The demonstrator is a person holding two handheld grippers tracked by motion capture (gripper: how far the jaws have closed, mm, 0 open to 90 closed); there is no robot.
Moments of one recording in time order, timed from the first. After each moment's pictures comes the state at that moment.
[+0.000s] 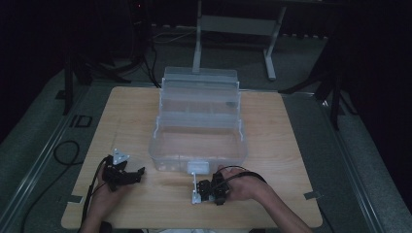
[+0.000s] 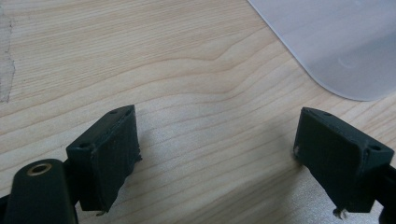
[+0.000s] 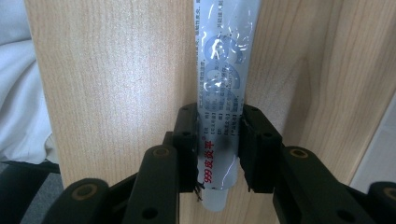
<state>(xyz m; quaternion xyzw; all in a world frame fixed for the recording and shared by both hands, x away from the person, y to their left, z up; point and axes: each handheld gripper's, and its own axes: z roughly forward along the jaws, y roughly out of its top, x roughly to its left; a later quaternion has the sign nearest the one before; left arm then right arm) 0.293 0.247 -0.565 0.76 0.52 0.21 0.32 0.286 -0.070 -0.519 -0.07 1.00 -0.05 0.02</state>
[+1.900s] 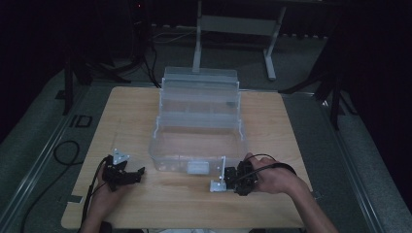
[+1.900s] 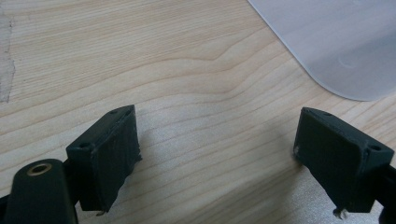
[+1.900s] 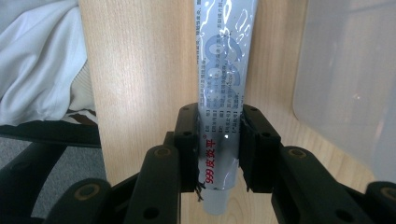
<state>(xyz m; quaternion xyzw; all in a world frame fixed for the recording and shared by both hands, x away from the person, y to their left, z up) 0.293 0.247 -0.565 0.76 0.52 0.21 0.32 0.290 -0.135 -0.444 -0.02 1.00 0.00 0.04</state>
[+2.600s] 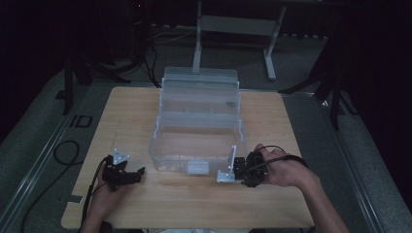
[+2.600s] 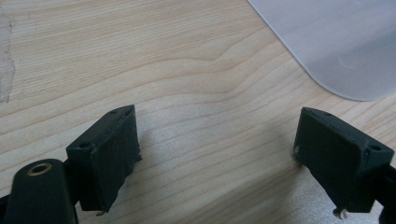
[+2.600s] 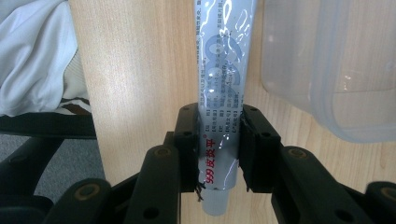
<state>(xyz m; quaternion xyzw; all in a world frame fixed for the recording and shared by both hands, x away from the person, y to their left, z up) 0.293 0.247 -0.565 0.76 0.52 0.21 0.32 0.299 -0.152 -0.412 0.00 1.00 0.00 0.06</state>
